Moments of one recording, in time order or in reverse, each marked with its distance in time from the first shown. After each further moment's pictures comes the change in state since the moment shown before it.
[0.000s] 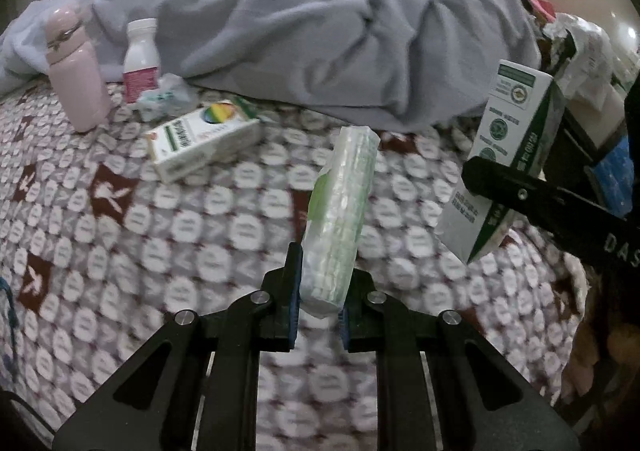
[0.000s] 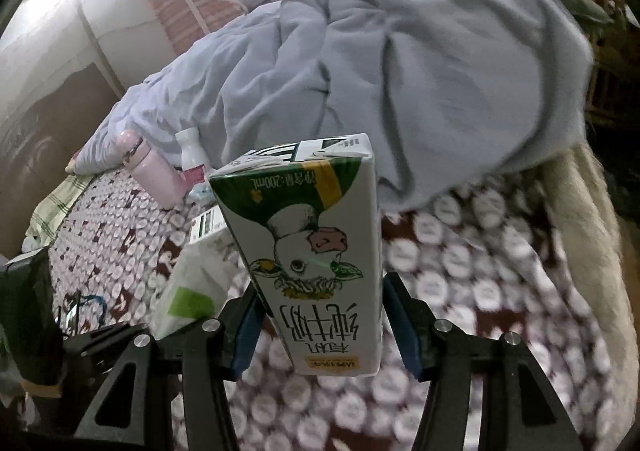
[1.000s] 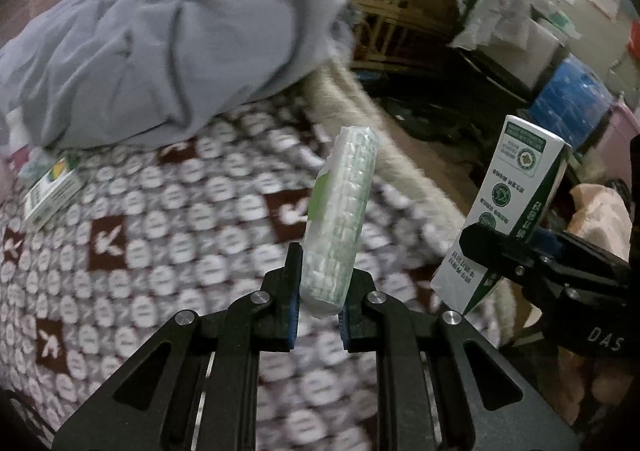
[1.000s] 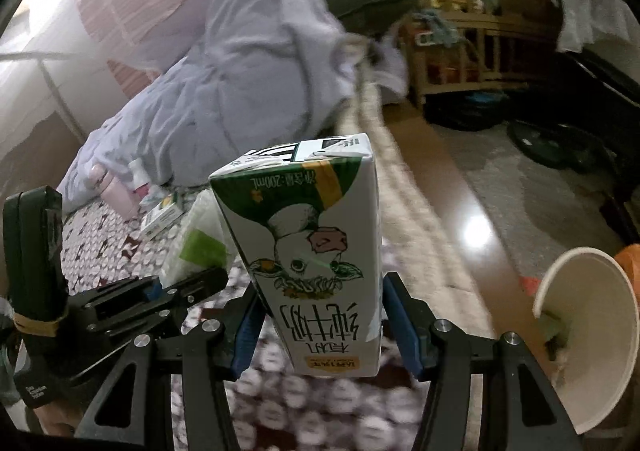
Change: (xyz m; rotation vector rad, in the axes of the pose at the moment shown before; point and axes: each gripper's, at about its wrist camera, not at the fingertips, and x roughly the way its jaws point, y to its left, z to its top) left arm -0.005 -0.194 -0.015 0.236 -0.002 -0.160; right arm -0.139 -0.132 -0.079 0.167 -0.079 -0.150
